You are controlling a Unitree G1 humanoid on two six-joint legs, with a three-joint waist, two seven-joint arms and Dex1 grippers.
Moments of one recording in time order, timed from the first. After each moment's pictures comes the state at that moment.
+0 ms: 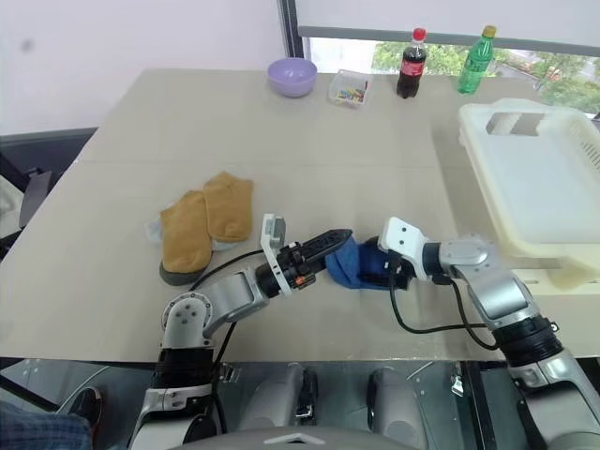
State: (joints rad) left arm -0.28 0.07 0.12 -0.05 -1.42 1.10 -0.15; right arm -0.38 -0.65 0.26 -0.08 0.15 0.33 1.06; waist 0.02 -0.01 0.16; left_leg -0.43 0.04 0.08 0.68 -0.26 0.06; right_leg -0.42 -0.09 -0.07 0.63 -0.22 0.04
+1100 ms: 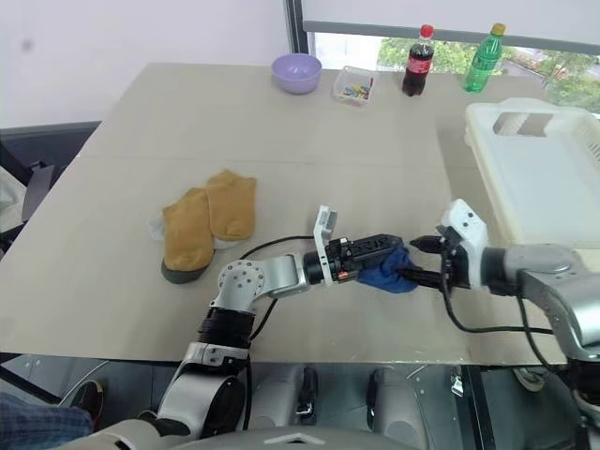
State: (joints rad) left arm -0.51 -0.05 0.00 0.22 -1.14 1.13 -0.34; right arm -0.24 -0.76 -0.10 -0.44 0.60 0.99 0.84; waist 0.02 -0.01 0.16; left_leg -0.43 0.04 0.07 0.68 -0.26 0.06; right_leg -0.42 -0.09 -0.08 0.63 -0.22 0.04
